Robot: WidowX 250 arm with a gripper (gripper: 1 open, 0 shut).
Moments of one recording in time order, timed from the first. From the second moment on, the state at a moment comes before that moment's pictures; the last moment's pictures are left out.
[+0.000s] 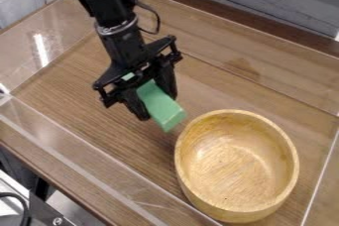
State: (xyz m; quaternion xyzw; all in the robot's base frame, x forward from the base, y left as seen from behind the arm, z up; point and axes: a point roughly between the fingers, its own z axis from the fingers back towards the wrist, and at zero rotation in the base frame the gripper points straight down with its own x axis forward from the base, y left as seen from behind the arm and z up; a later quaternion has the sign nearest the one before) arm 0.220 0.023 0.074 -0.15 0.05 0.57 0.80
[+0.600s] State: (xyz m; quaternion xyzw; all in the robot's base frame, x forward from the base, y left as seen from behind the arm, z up) arm 0.224 0.025 0.072 -0.15 0.05 0.57 0.81
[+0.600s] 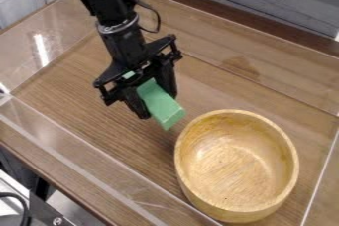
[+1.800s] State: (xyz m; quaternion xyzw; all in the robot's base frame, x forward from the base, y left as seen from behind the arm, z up) arm 0.228 0.033 0.064 -0.15 0.06 0.57 0.81
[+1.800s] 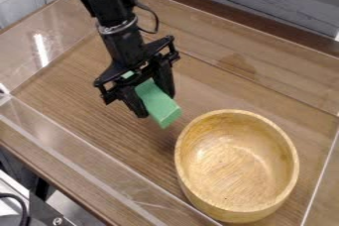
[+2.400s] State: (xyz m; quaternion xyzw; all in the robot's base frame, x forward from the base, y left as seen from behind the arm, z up) arm 0.232 0.036 0.054 -0.15 0.06 0.56 0.81
